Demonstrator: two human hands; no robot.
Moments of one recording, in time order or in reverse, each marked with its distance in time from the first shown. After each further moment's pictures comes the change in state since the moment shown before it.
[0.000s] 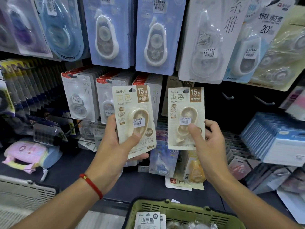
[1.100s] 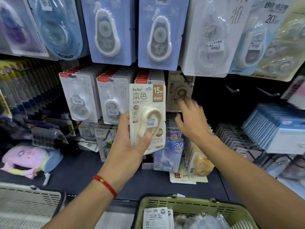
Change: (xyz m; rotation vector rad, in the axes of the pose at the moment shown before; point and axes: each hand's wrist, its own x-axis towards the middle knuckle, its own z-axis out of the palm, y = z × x) left_hand 0.008 -0.010 -0.007 0.229 -0.127 0.141; right_hand 0.088 0.028 0.042 -1.174 -0.123 -0.540
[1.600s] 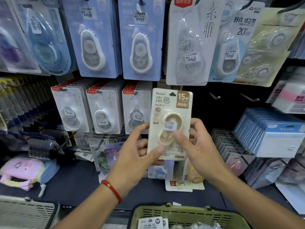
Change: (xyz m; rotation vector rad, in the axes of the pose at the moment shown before) left_hand 0.005 0.003 0.046 -0.099 -0.118 -0.127; right_hand -0.086 -0.026 -0.097 1.311 -0.098 0.324
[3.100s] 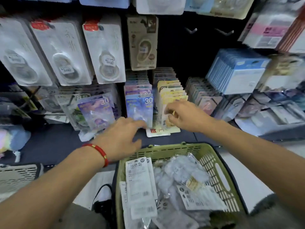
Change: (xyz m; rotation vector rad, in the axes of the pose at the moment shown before) left_hand -0.033 -0.042 -0.009 1.308 -0.547 -0.052; right_hand -0.027 0.073 -0.056 -1.257 -0.394 0.032
